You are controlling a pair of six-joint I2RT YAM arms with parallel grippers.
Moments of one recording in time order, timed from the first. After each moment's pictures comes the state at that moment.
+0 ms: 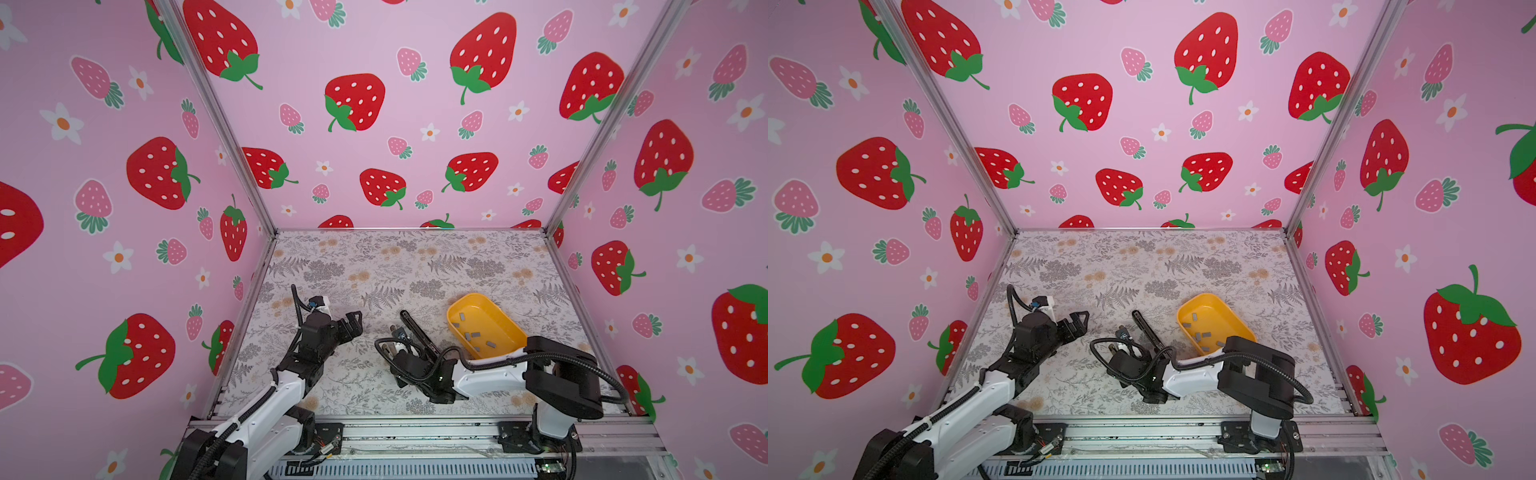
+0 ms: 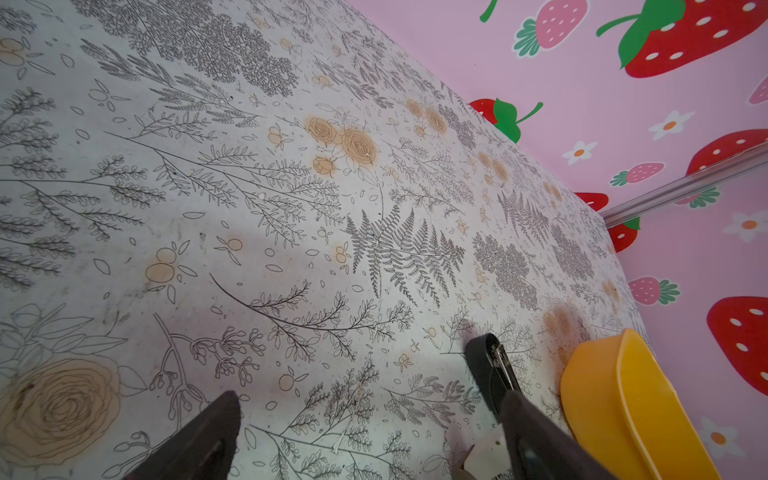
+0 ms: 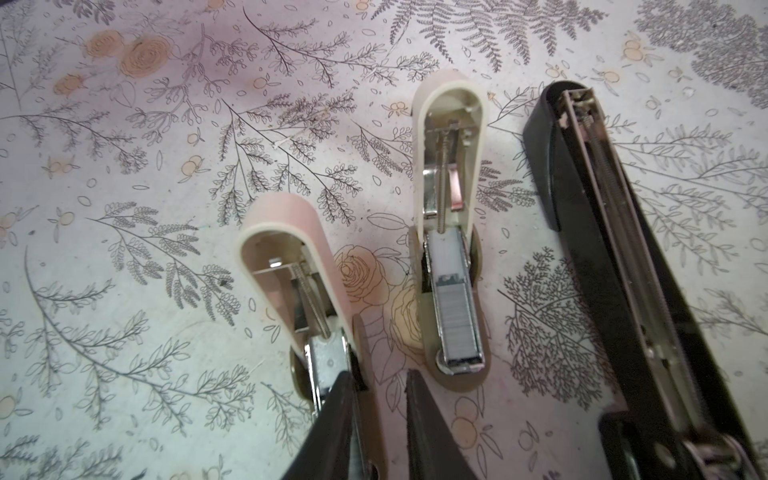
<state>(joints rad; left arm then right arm) -0.28 0.95 0.30 0.13 0.03 -0.65 1.38 1.73 0.81 0.09 0.48 0.58</state>
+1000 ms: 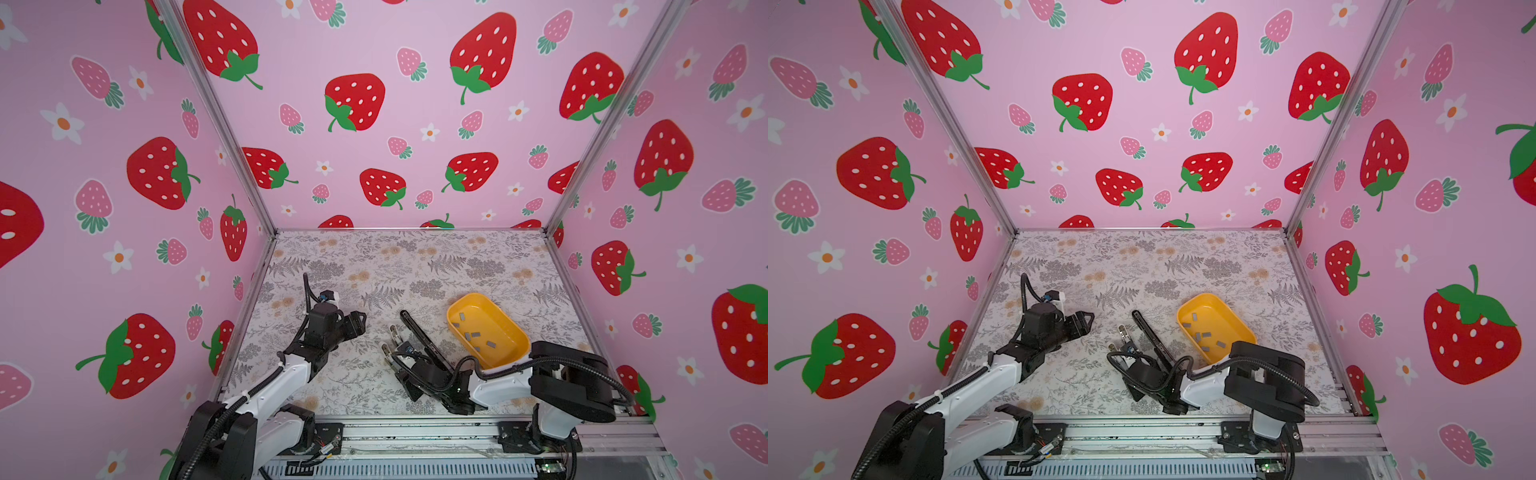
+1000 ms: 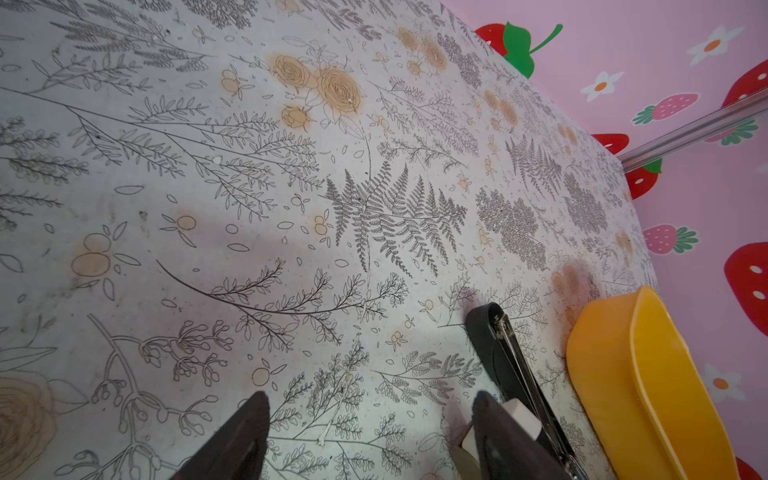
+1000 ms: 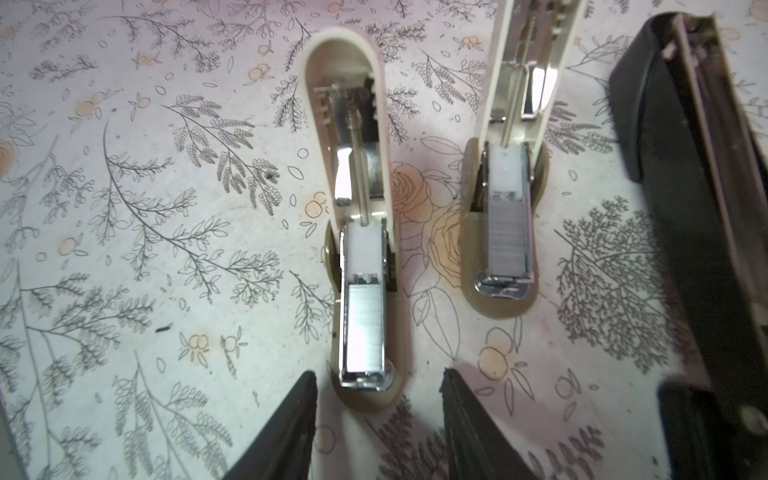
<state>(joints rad) -0.28 1.11 0.42 0.04 0.13 -0.60 1.39 1.70 0.58 0.38 0.33 0.43</state>
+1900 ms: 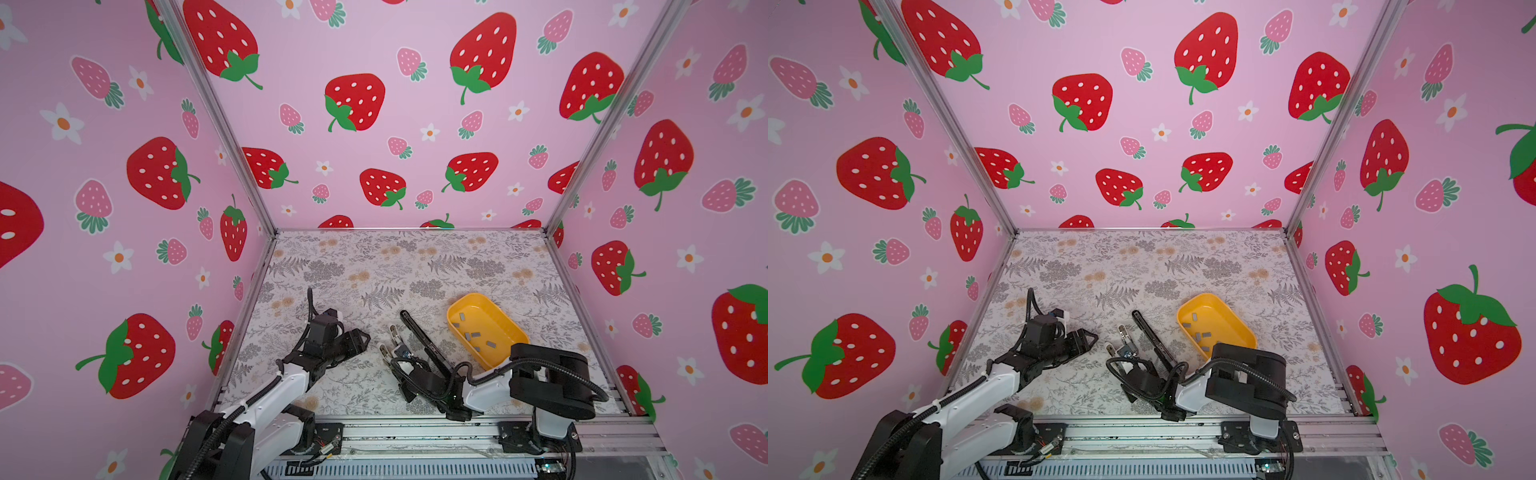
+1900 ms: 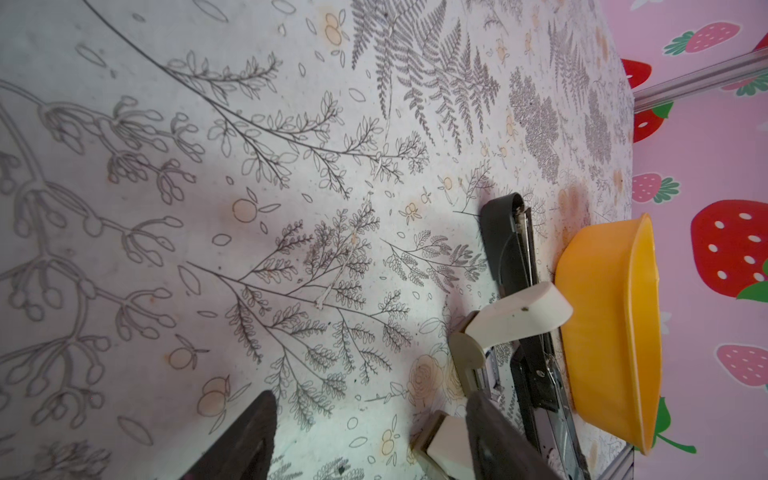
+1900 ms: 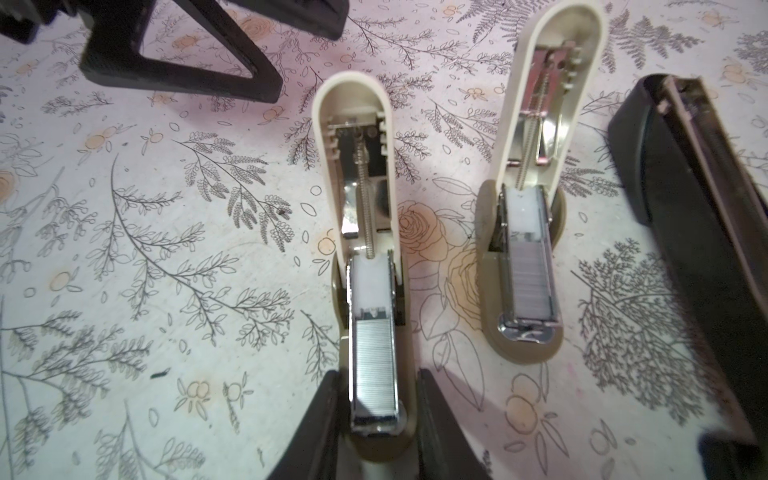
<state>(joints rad) -0.31 1.03 0.32 -0.09 0.29 -0.73 1.43 1.80 0.56 0.60 0.41 0.40</state>
